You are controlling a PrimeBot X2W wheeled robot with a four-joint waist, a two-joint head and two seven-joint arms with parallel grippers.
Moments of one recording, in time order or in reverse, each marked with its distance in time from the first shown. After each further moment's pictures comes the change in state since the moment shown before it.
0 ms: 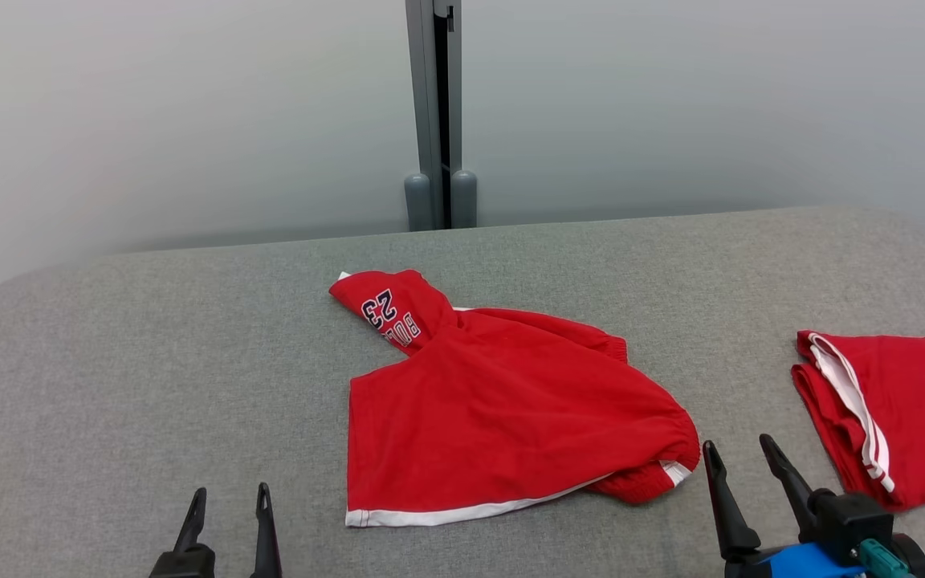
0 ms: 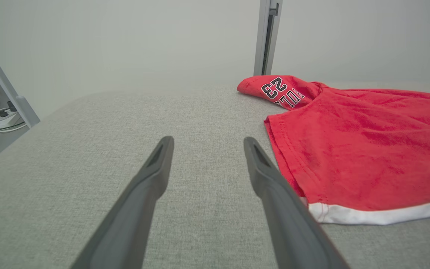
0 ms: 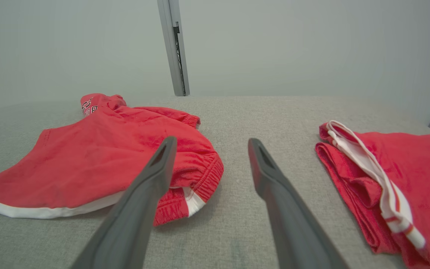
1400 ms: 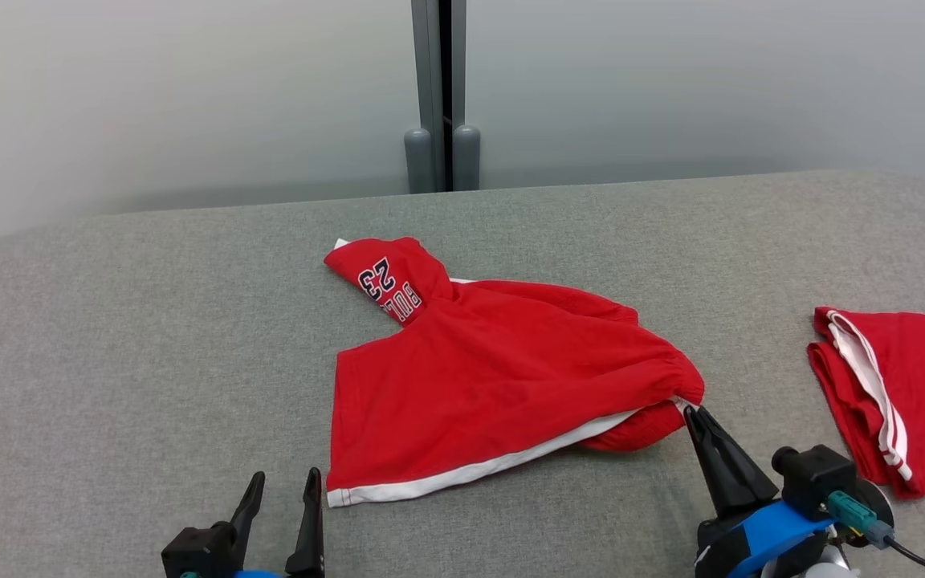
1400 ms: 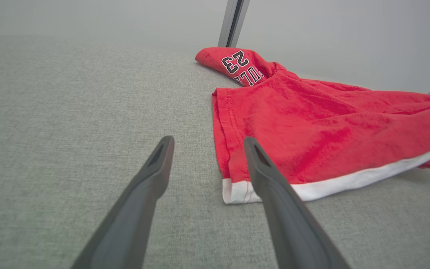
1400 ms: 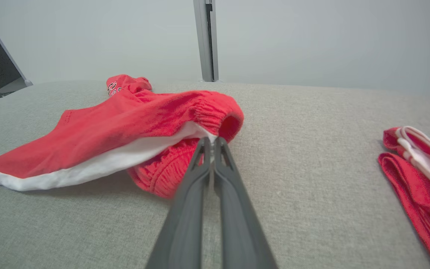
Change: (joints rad) left arm -0.074 0.000 -0.088 0.098 -0.209 -0.148 0.000; right arm -0.123 -0.085 0.181 0.101 0.117 0.000 0.000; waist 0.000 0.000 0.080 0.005
